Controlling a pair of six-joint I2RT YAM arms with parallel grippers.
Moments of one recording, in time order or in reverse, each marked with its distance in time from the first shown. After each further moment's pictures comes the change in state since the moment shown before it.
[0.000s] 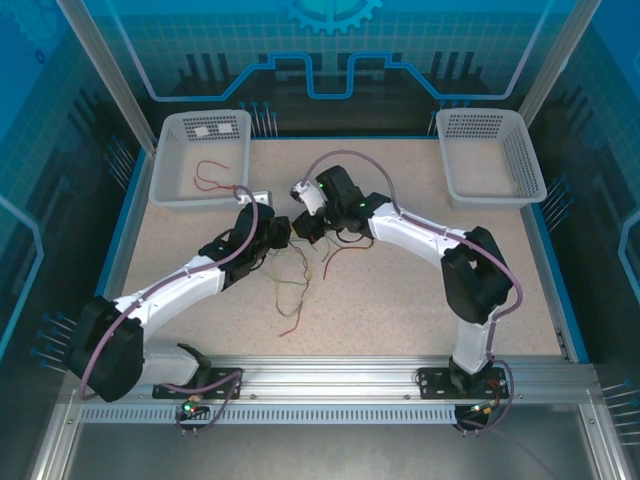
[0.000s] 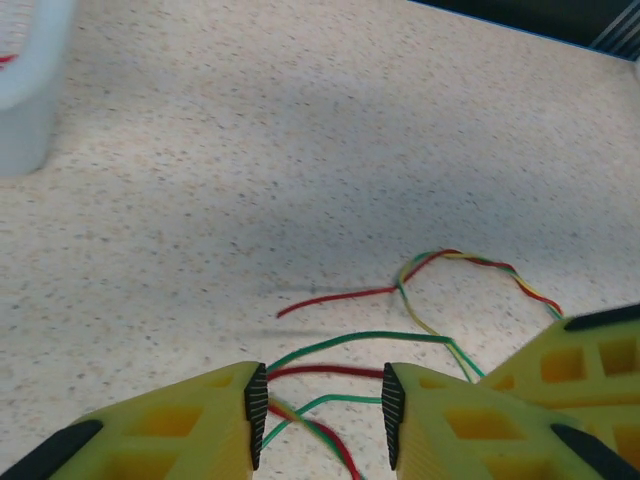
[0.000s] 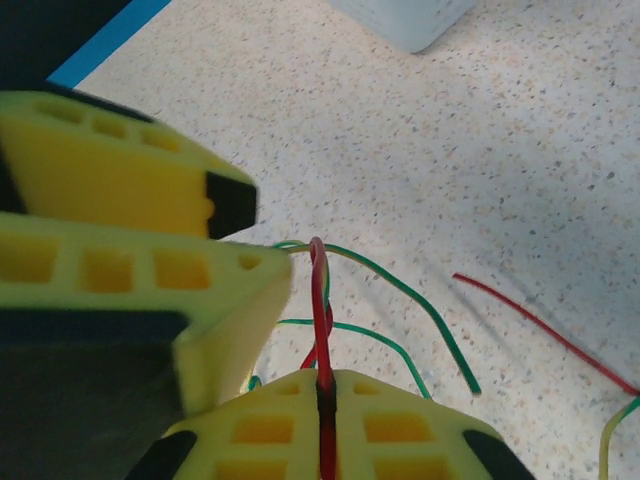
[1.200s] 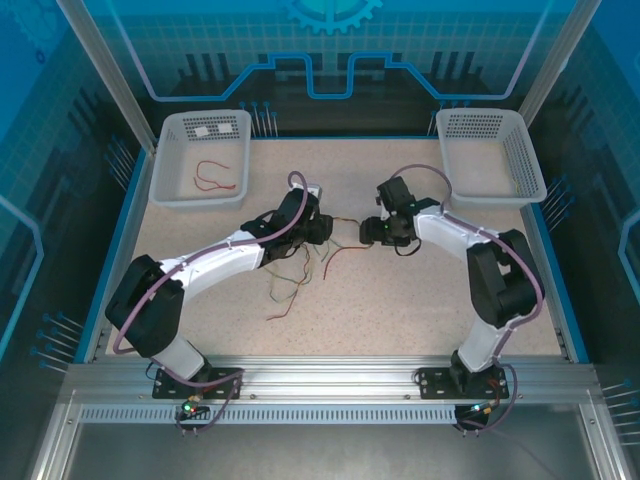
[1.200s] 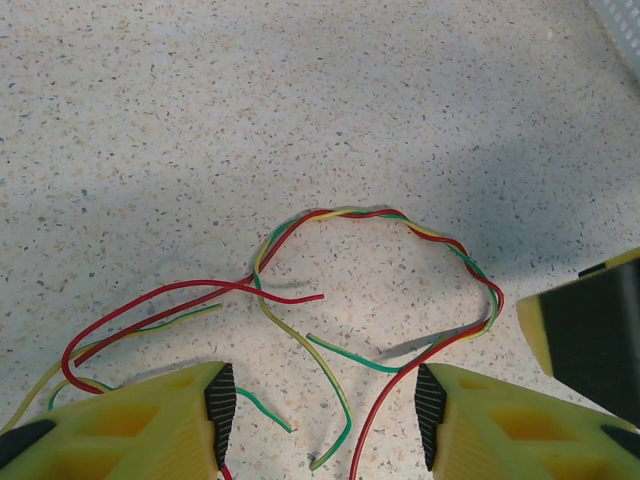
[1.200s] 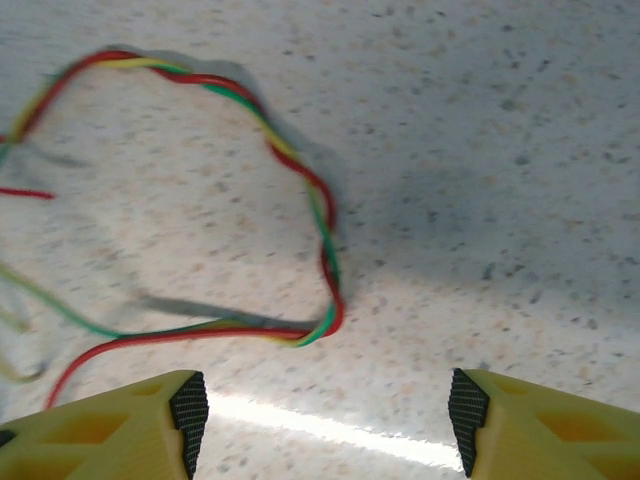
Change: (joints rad) left arm -0.131 0.295 0.289 -0.085 0.095 0.124; right arm -0.295 -0.108 -0.280 -0.217 0.344 0.343
